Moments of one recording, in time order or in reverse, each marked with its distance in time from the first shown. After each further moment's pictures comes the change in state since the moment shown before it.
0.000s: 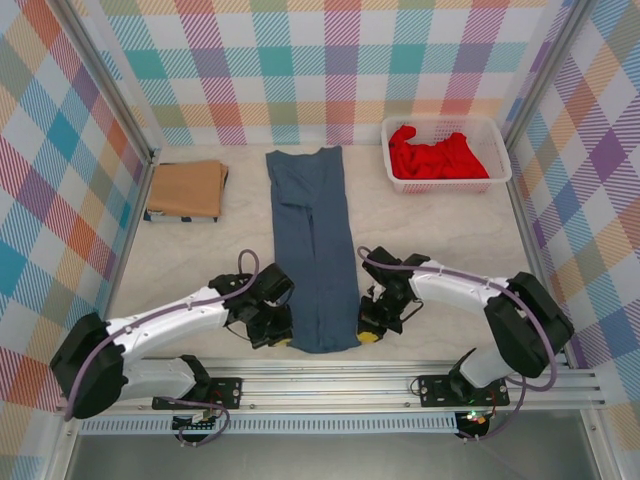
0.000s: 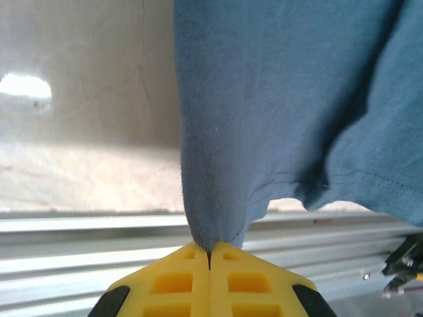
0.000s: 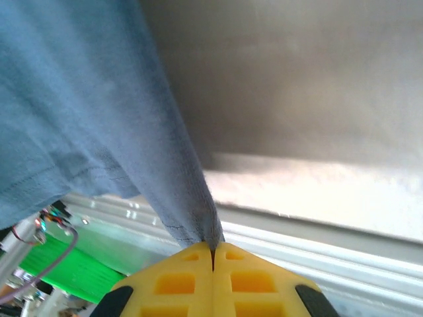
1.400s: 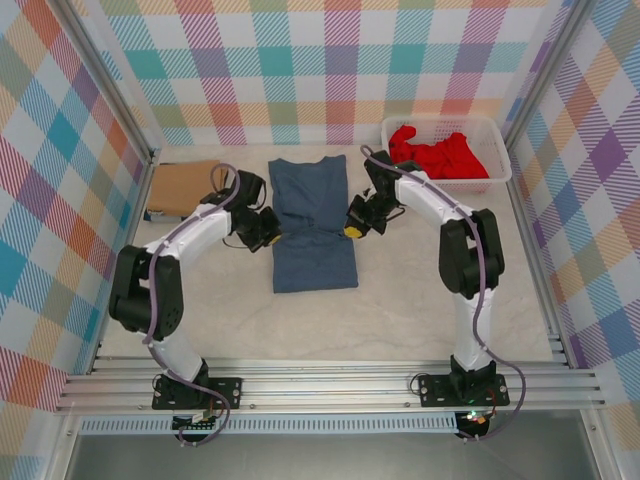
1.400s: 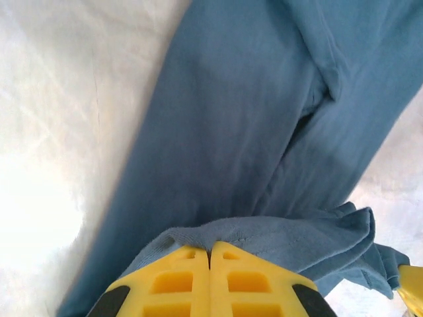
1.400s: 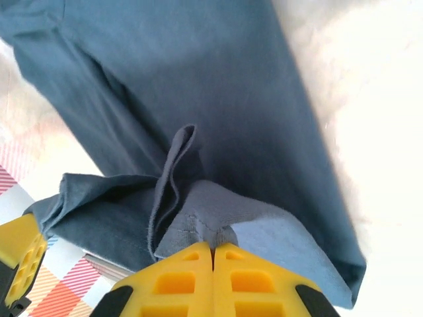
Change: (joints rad) left arm 0.557 0.547 0.568 0.150 -0.045 0.251; right arm -0.339 0.639 0.978 -0.200 0.069 -0.143
